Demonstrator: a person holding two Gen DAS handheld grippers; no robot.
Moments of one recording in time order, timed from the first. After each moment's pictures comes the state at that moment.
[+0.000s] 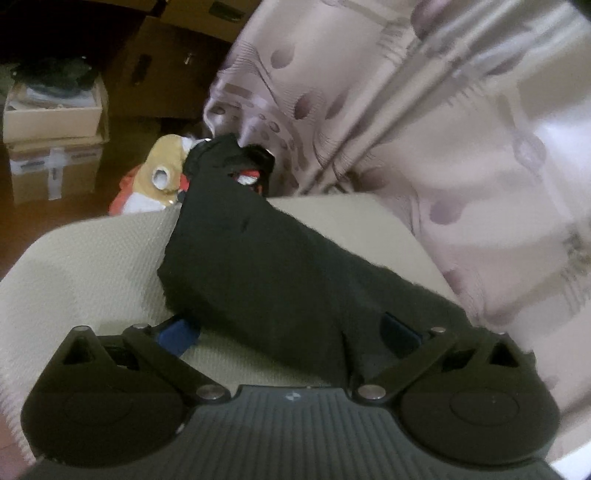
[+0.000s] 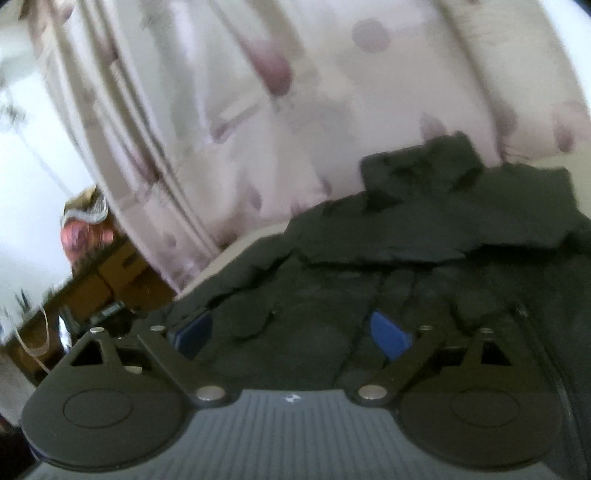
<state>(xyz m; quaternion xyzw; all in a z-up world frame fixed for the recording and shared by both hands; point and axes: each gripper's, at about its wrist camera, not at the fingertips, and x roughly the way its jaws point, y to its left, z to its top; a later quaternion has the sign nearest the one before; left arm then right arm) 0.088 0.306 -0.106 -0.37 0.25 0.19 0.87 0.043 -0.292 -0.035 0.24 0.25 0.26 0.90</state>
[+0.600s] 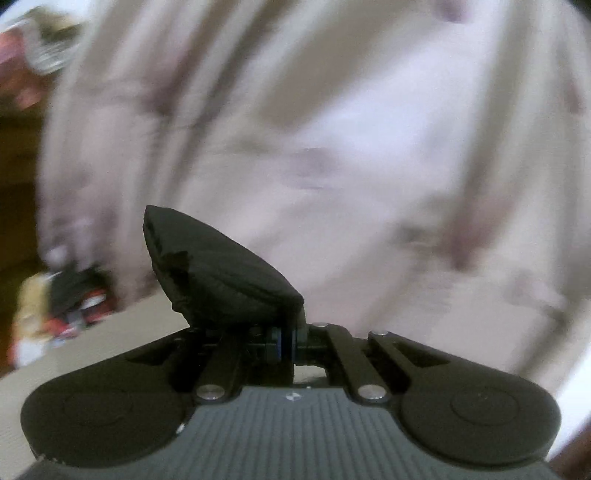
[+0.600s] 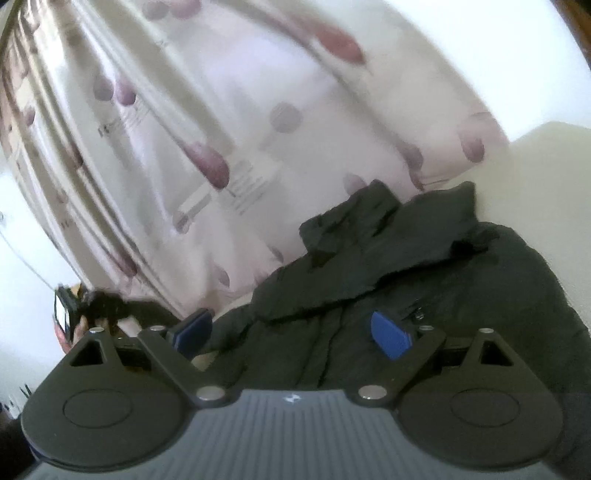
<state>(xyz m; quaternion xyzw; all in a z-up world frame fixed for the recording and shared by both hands) 0.180 0.128 0.087 -0.20 0.15 0.03 0.97 -0.018 -0.385 -0.039 0.35 0.18 0.18 0.90</state>
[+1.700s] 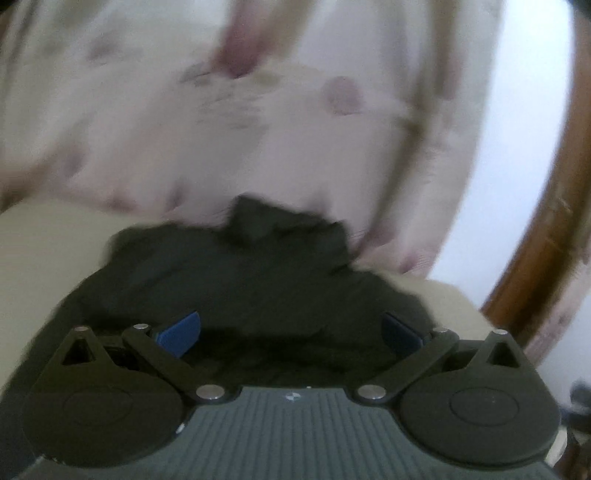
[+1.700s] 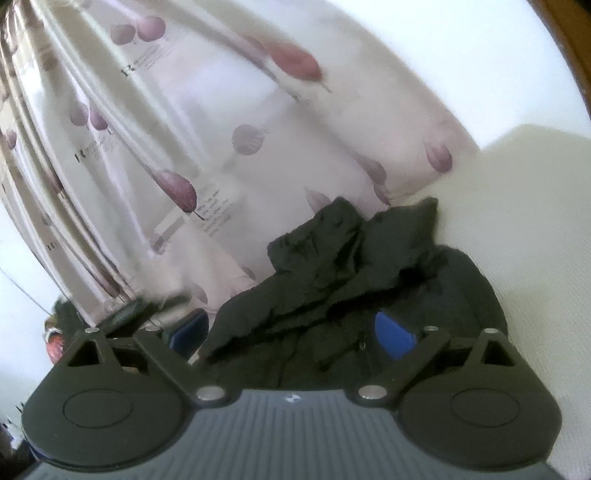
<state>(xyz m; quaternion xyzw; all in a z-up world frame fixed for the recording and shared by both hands) 0.117 -0.045 -0.018 -0.11 0.26 -0.15 0.95 0.005 -0.440 -0.050 0.35 0.18 0.16 0.90</state>
